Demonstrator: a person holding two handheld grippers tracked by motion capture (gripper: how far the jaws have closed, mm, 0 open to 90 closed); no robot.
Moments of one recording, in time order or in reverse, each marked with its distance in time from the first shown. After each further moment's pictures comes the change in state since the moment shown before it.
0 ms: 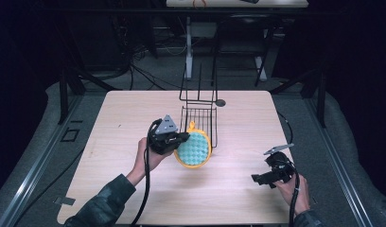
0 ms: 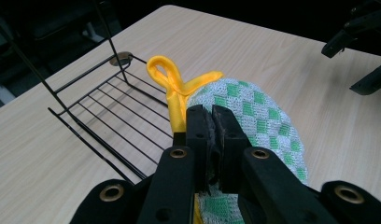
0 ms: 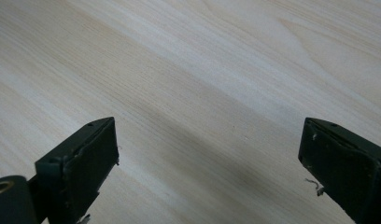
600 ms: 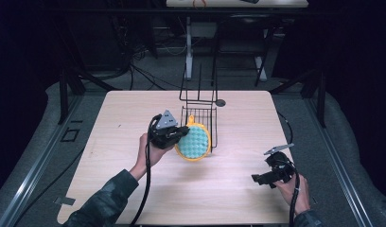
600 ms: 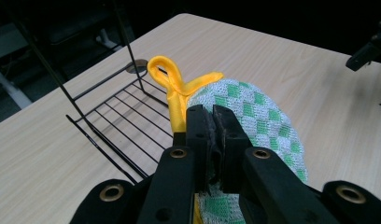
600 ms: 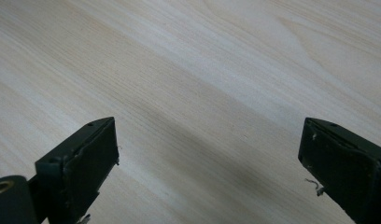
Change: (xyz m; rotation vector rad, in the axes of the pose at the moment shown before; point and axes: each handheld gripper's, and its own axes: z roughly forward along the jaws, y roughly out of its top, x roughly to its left) left arm 0.013 0.003 0.010 -0.027 0.042 -0.013; right arm 0.000 0.000 0.001 -0.002 0.001 0.002
